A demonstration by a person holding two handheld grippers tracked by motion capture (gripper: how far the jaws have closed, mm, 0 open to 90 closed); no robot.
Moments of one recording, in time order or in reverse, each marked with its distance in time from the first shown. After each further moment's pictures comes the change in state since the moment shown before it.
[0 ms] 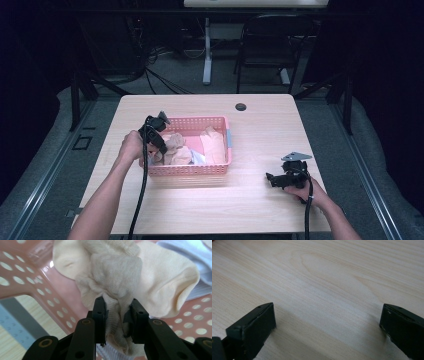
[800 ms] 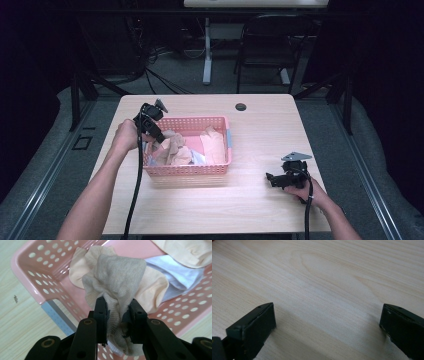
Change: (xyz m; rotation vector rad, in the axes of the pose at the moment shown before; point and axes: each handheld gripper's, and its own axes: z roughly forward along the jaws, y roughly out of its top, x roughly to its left) left arm -0.011 0.008 -0.060 -0.064 0.045 0.059; right arm 0.000 0.000 0.000 0.002 -0.004 -0.001
